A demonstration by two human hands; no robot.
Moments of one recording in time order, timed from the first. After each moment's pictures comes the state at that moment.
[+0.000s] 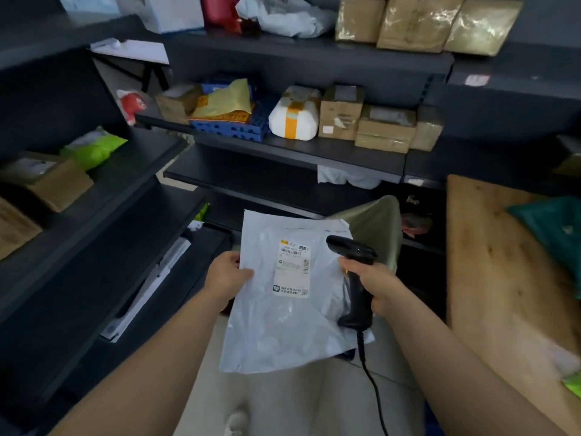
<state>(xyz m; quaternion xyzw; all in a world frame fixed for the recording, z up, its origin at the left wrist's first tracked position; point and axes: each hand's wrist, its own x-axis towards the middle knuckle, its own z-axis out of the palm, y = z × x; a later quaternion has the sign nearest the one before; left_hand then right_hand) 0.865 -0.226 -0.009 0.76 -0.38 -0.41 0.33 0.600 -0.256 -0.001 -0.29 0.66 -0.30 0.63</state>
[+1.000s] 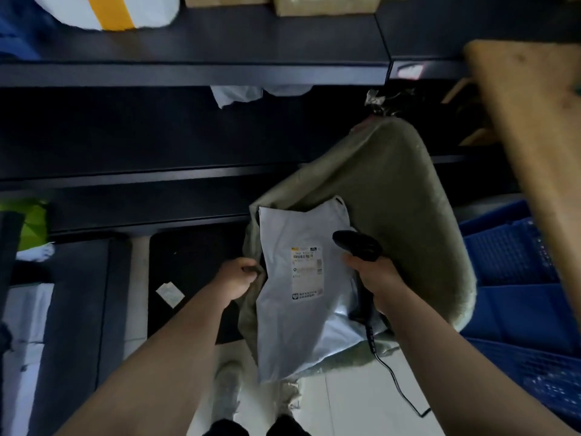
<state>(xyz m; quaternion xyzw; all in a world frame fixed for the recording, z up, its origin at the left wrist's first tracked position) 0.829 -0.521 -0.305 0.63 -0.54 -0.55 -0.06 0.595 -0.430 -0.248 -0.05 0.82 -0.32 0.47</state>
